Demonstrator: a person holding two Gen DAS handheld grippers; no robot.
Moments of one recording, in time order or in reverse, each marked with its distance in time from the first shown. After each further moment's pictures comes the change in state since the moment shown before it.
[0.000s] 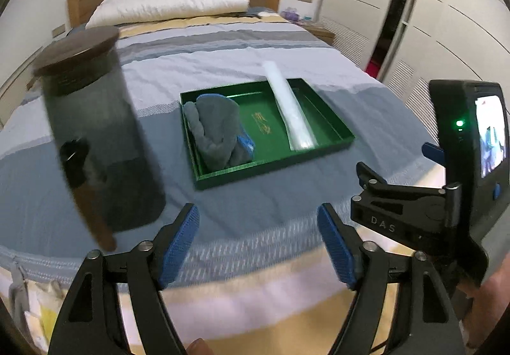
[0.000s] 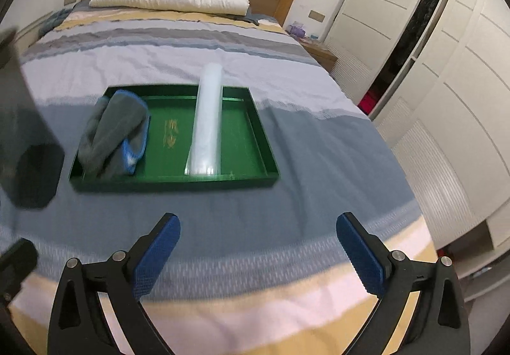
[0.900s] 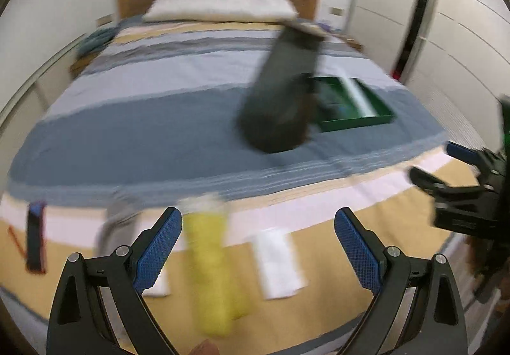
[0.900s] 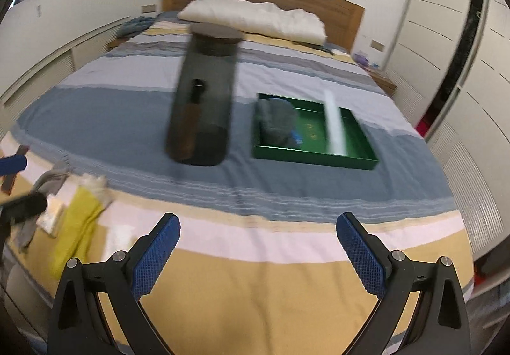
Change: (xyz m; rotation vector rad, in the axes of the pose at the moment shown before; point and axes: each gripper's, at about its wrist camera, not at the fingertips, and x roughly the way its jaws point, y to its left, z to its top) left arm -0.165 0.203 -0.127 -0.081 -0.032 0.108; right arm -0.236 0.108 -0.101 -0.089 -0.113 0.288
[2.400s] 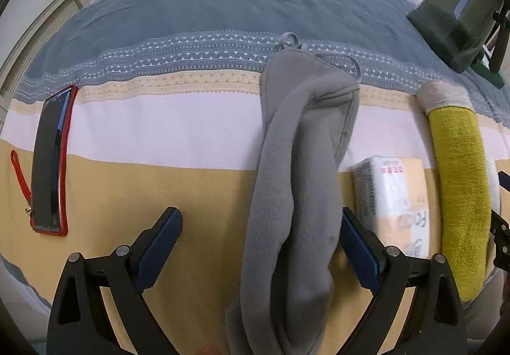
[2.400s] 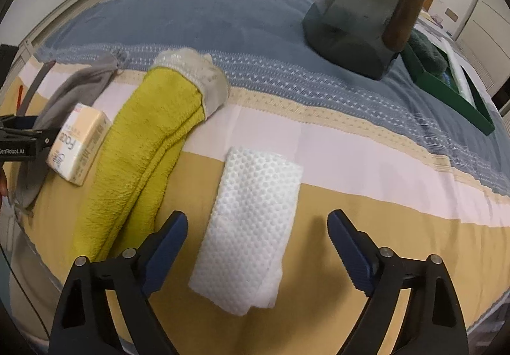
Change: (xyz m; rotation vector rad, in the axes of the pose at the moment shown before) left arm 0.118 0.210 -0.094 -0.123 0.367 0.180; right arm 0.150 0.159 -0.039 -0.124 0.297 0.186
